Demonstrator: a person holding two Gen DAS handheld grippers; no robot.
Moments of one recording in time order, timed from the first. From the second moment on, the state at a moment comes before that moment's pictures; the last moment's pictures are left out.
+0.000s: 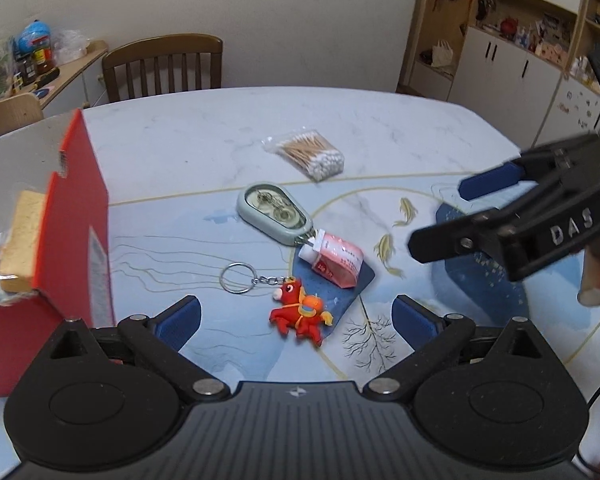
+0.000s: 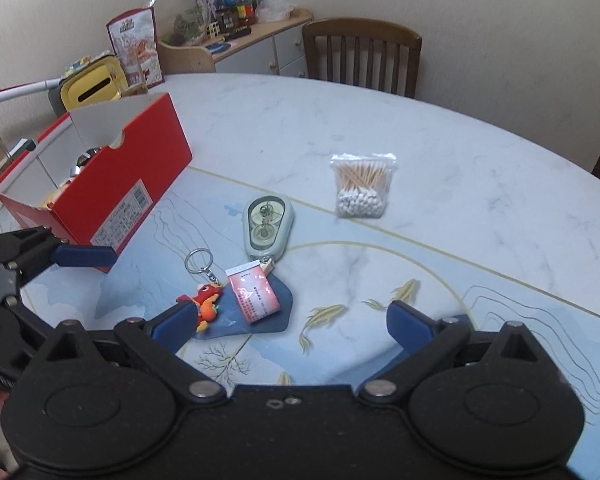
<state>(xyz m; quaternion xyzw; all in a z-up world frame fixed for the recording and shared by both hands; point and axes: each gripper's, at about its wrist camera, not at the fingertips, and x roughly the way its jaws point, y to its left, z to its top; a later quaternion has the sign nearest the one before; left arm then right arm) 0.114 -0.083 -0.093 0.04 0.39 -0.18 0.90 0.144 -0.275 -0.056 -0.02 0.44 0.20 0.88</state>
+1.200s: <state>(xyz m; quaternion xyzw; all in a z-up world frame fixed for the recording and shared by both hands) 0.126 -0.096 -0.137 0.08 0.38 -0.17 0.90 0.174 -0.226 -0.104 -0.09 0.48 0.24 0.84</state>
